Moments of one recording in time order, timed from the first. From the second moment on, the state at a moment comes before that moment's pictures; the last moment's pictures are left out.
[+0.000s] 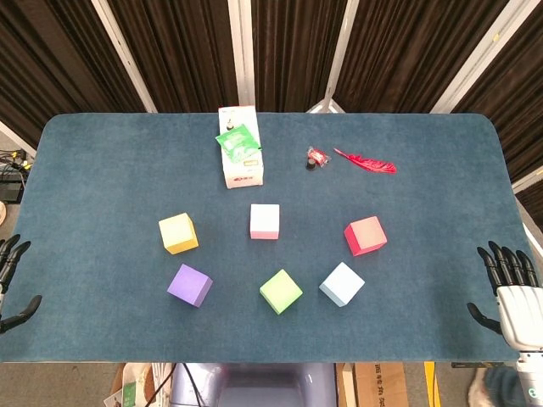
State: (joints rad) left arm -0.02 -1.01 -0.01 -1.68 1.59 1.59 -0.02; right arm 0.05 -1.09 0.05 -1.58 -1.55 1.52 -0.03
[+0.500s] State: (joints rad) left arm -0.02 -1.02 -0.01 -1.69 1.57 1.57 0.01; right arm 0.26 -1.07 0.09 -1.68 -1.52 1.20 -0.03
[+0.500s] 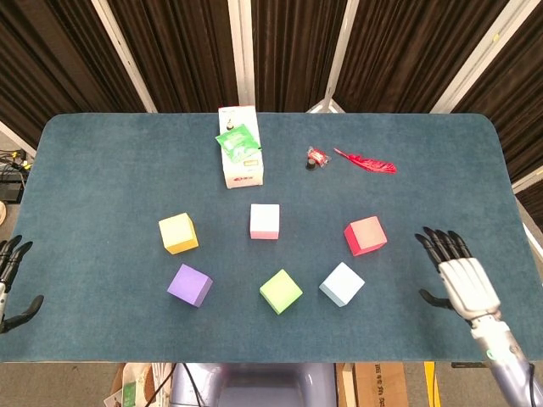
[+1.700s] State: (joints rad) left arm -0.03 -1.02 -0.05 -1.71 1.47 1.54 0.02; right arm 0.79 -1.24 0.17 -1.55 -0.83 0.67 -0.44
